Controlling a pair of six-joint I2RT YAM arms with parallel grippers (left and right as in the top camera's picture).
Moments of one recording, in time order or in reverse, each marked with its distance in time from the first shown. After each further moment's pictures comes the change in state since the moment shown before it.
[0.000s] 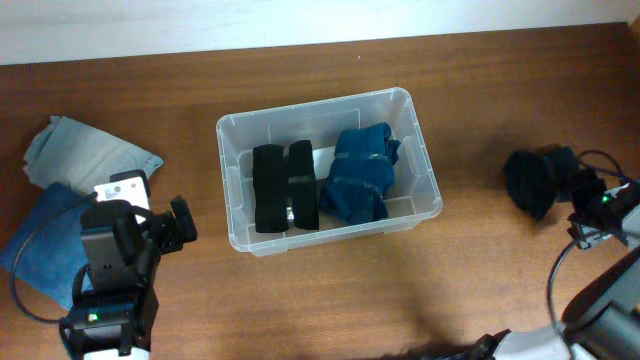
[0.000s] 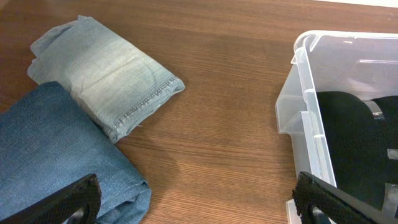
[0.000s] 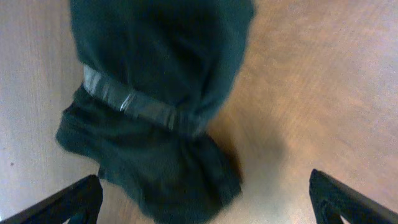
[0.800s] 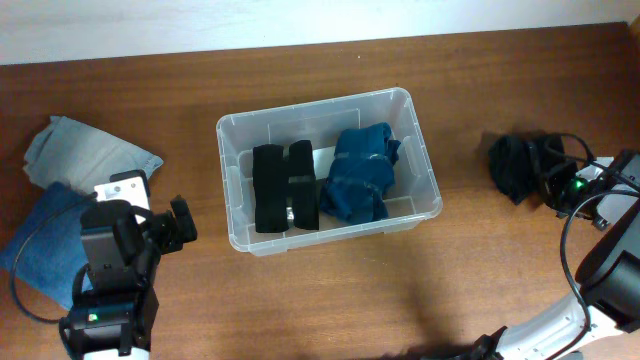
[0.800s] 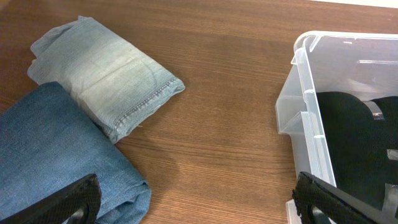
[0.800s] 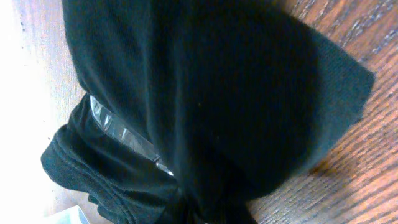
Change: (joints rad) left arm 0.000 0.000 0.000 0.001 0.000 0.000; right arm 0.085 0.212 0.015 0.290 -0.200 -0.014
